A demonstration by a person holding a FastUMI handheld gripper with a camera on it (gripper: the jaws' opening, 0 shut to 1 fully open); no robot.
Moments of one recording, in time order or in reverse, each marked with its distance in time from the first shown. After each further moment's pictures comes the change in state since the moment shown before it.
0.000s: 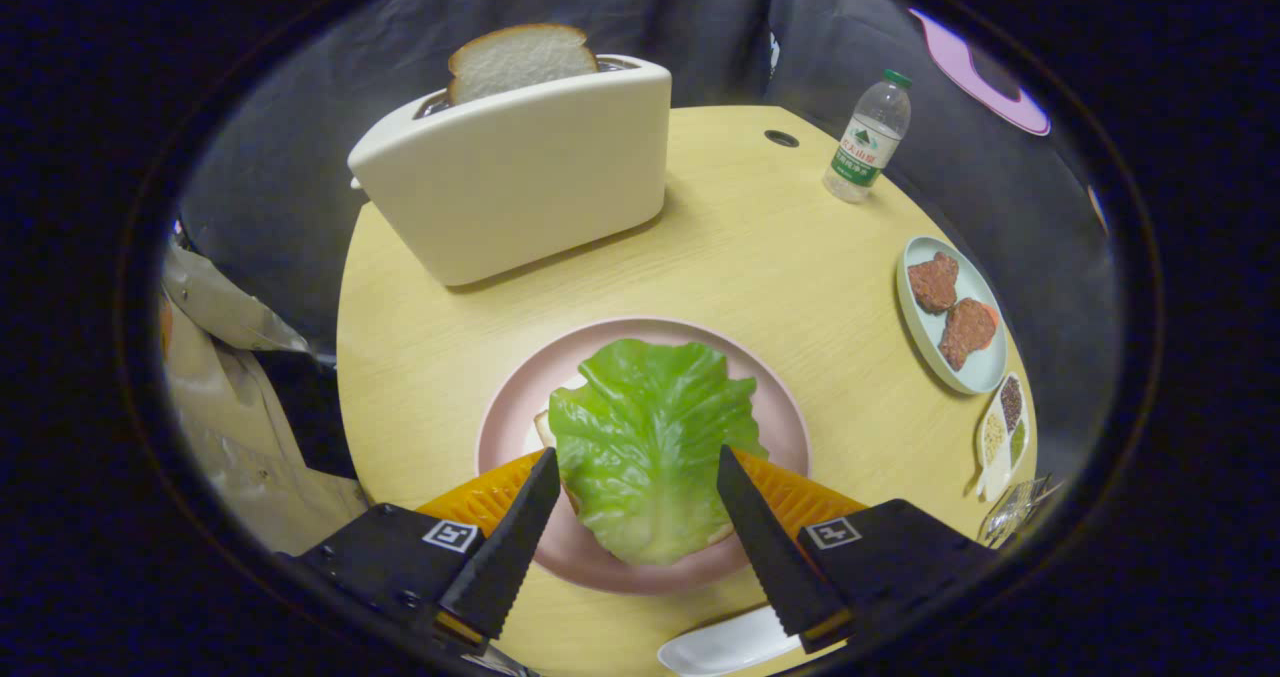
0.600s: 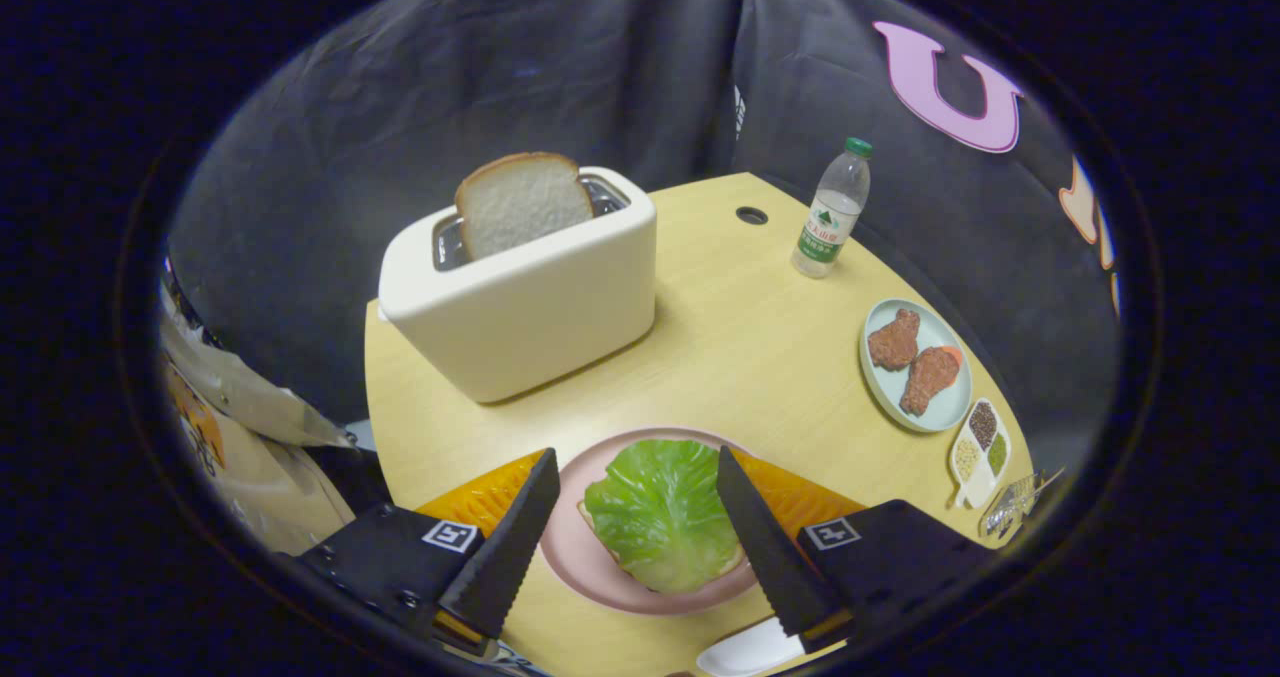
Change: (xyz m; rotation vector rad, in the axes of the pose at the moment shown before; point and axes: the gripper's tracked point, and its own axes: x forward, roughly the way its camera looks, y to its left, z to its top) arm -0.048 0.014 0.091 0.124 -0.193 -0.036
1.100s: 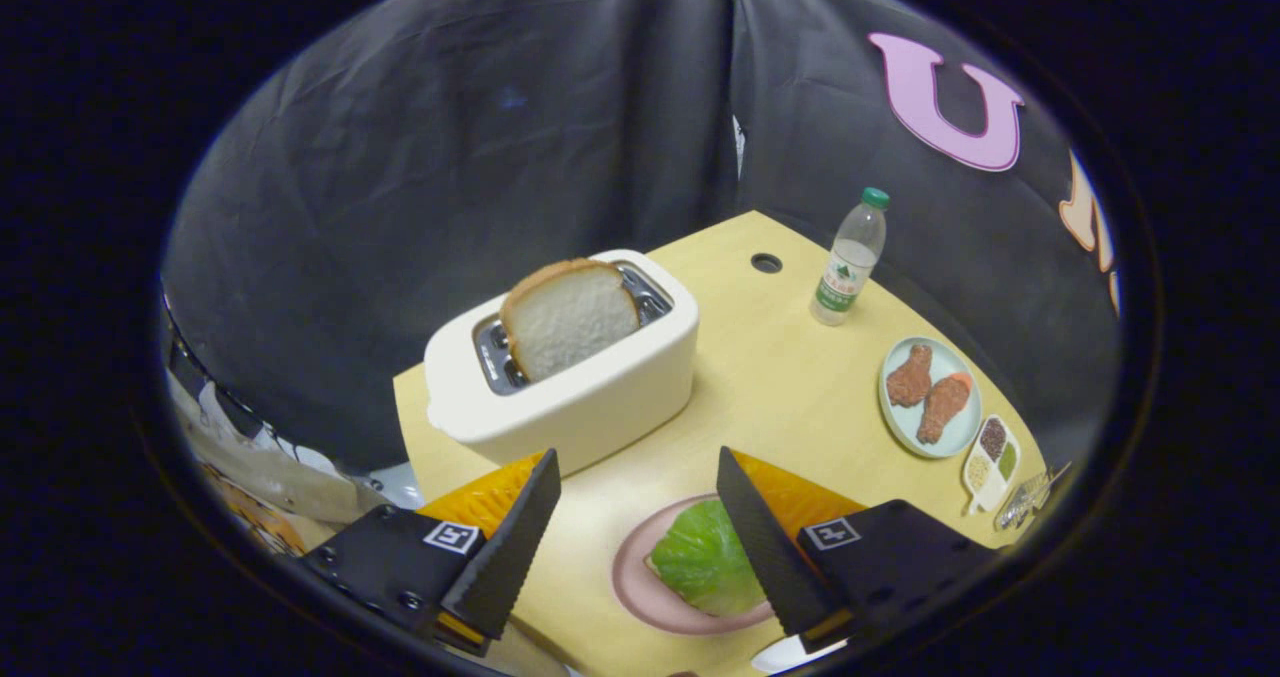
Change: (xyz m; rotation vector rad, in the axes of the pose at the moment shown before) arm -0.004 0.048 0.074 0.077 -0.071 0.022
